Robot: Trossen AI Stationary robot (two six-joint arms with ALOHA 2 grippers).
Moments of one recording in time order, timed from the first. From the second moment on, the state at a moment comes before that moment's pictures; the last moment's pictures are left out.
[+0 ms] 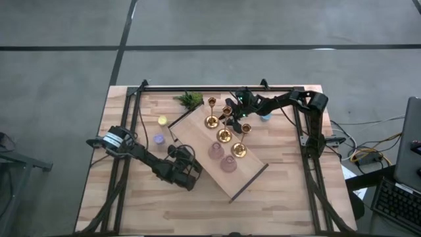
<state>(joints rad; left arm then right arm) -0.42 1.93 0.78 0.04 -1.18 -1.17 -0.58 1.97 0.91 0.41 -0.73 -0.29</state>
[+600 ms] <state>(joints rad) -0.42 1.93 0.78 0.04 -1.14 -1.15 -0.56 1.97 0.91 0.39 -0.81 -0.26</state>
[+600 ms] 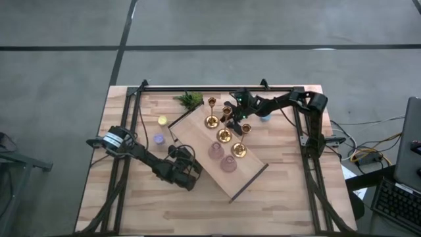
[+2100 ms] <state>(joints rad) -0.33 1.93 0.79 0.07 -1.18 -1.21 -0.54 1.97 0.91 0.40 -0.70 -0.24</state>
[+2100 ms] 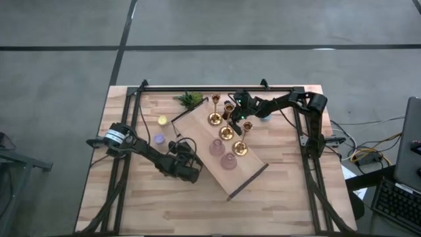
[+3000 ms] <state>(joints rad) -0.36 1.93 0.79 0.07 -1.14 -1.21 -0.49 1.97 0.91 0.39 -0.76 -0.27</state>
